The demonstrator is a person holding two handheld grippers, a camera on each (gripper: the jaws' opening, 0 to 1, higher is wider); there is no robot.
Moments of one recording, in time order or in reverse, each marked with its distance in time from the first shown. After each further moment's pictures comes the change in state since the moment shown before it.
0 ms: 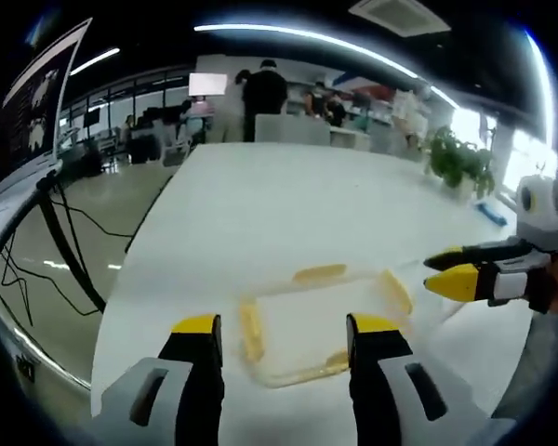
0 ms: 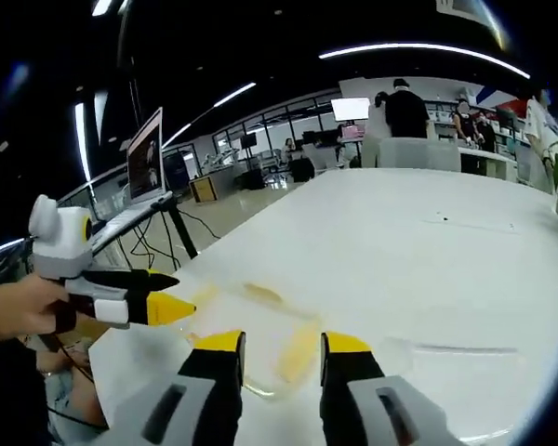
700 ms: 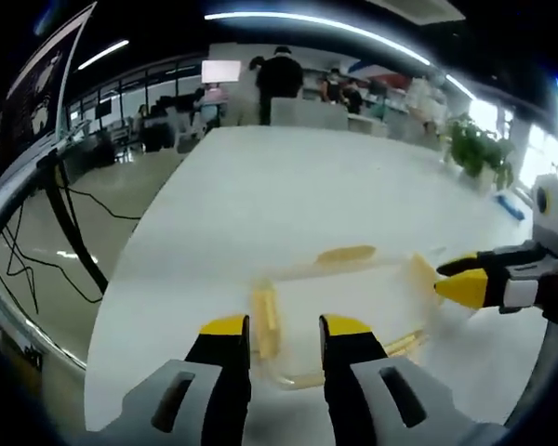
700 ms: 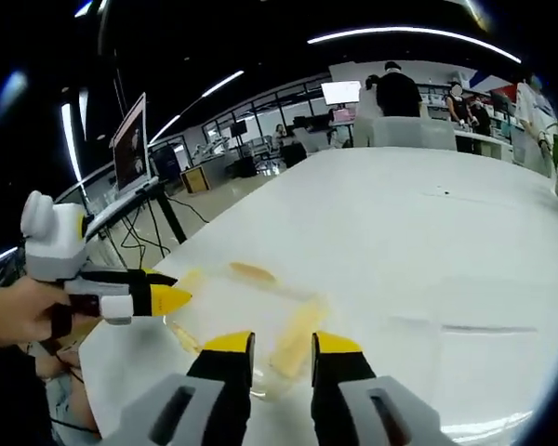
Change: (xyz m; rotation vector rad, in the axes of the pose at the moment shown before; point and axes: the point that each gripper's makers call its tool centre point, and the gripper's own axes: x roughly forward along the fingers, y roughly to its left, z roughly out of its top) left arm 0.022 0.016 -0.020 -0.011 0.059 0.078; right arm 0.021 -0.007 -0.022 0.030 0.065 -0.037
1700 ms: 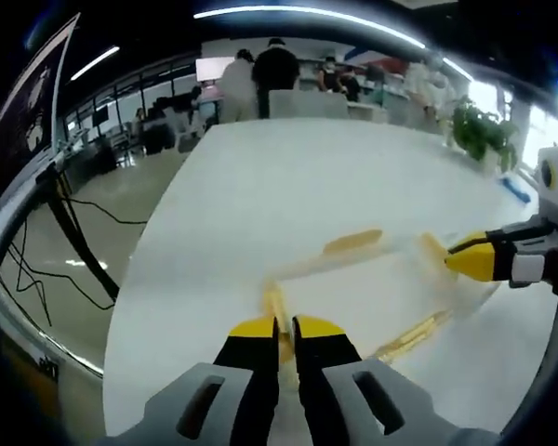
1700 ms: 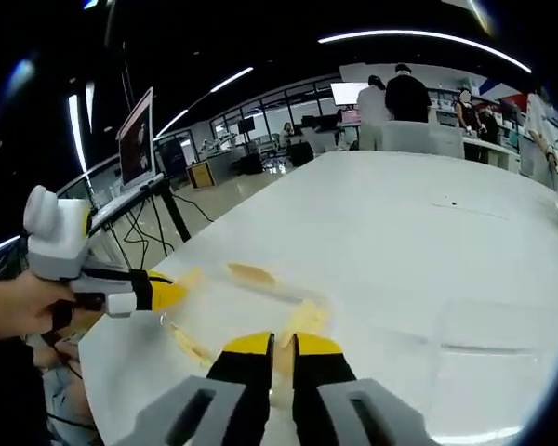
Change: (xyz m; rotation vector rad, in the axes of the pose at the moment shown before) left arm -0.004 0.010 0.000 0.061 0.035 0.047; right arm -0.001 0.001 0.014 -0.043 -0.002 0.014
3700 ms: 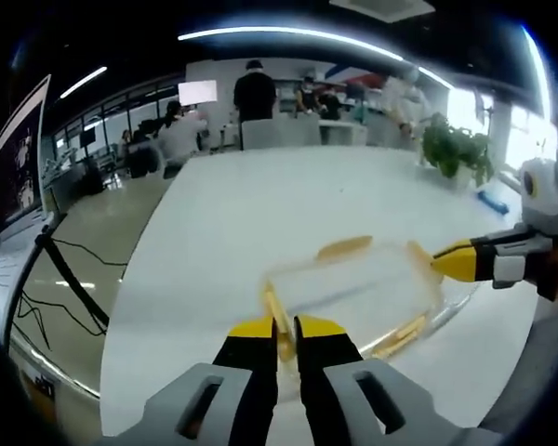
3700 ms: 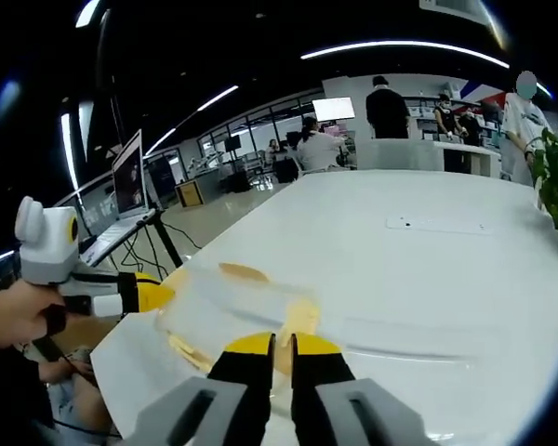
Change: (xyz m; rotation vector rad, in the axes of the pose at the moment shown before) left arm -0.038 -0.079 0.057 0.043 -0.089 -0.082; right arm -0.081 -0.046 0.029 0.050 -0.076 -0.047
